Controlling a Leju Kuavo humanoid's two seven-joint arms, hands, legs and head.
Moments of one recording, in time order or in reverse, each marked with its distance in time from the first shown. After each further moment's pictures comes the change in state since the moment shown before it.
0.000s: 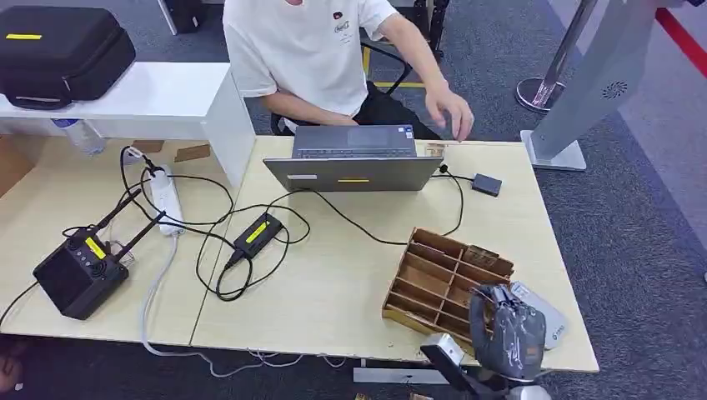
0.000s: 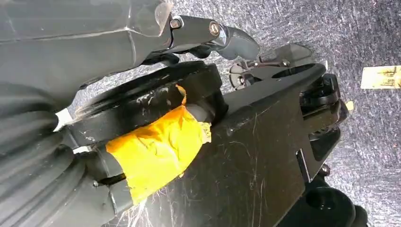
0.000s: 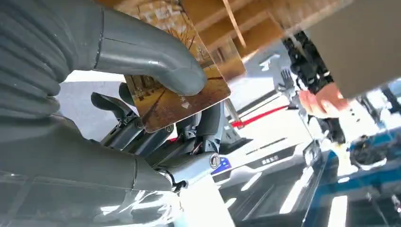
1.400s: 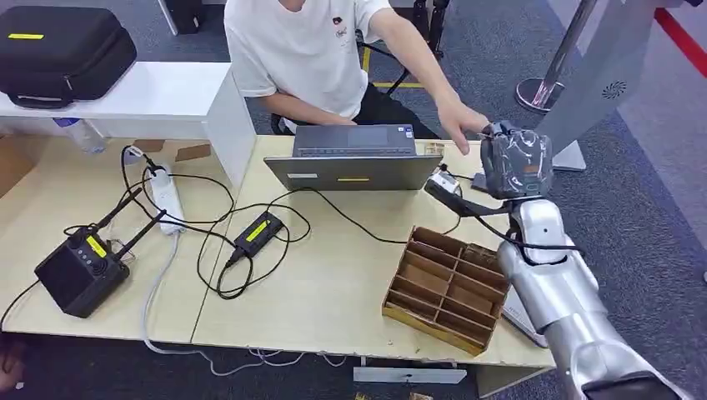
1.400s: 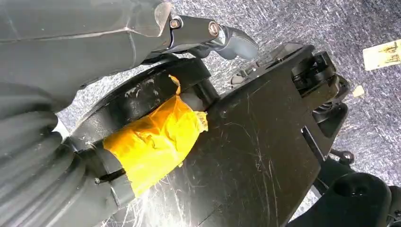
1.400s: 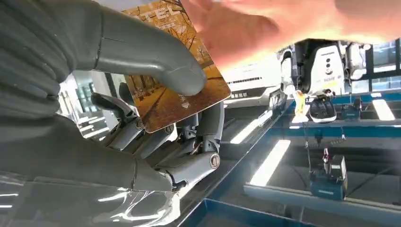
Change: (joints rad) left arm -0.028 0.003 -0.001 0.000 -0.224 -0.046 0.048; right arm -0.883 -0.288 0.388 0.630 0.121 0.011 0.404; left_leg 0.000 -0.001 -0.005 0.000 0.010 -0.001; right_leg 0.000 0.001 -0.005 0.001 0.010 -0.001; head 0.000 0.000
